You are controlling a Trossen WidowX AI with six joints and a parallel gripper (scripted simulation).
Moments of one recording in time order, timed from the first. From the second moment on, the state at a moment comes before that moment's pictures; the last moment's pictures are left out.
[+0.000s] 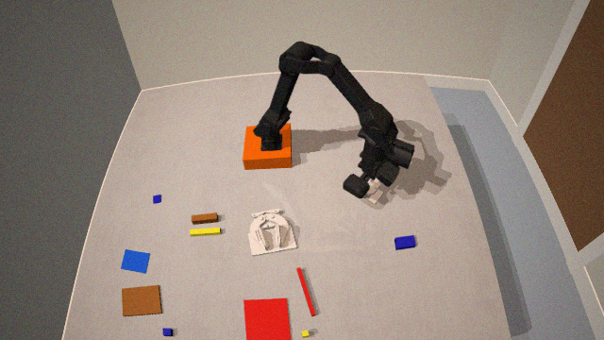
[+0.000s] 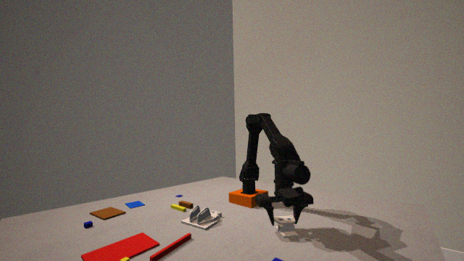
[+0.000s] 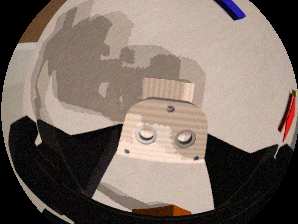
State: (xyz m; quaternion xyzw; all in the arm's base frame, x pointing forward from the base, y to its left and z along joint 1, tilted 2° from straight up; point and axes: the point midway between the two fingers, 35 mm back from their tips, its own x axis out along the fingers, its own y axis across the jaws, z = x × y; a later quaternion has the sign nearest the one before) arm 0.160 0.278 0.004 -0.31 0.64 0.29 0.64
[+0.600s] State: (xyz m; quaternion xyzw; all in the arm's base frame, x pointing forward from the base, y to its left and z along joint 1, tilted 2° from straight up) arm 0.160 0.280 0.060 -0.31 0.64 0.30 0.64
